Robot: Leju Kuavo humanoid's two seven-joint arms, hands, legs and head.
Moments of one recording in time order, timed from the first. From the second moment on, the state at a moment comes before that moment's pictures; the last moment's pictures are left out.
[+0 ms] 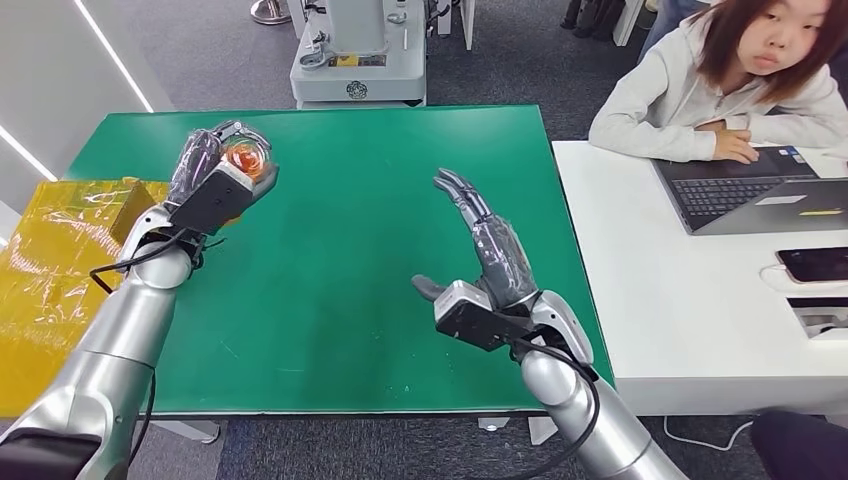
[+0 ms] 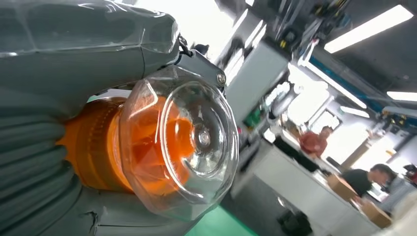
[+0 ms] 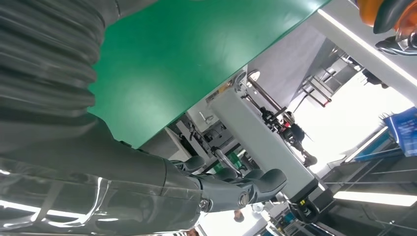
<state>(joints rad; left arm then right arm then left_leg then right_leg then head) -0.77 0.14 -0.39 -0.90 -0.53 0.12 -0.37 -0.41 -0.04 0.58 -1.44 0.49 -0.15 -0.47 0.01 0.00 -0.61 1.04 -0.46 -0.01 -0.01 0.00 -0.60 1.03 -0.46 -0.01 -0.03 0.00</state>
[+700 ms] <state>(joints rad) -0.89 0.23 -0.51 -0.72 -1.55 0.48 -0.03 -0.34 -0.05 0.57 -1.51 0.51 -0.16 -0.48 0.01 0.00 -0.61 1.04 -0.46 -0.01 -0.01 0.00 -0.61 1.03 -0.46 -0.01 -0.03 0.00</state>
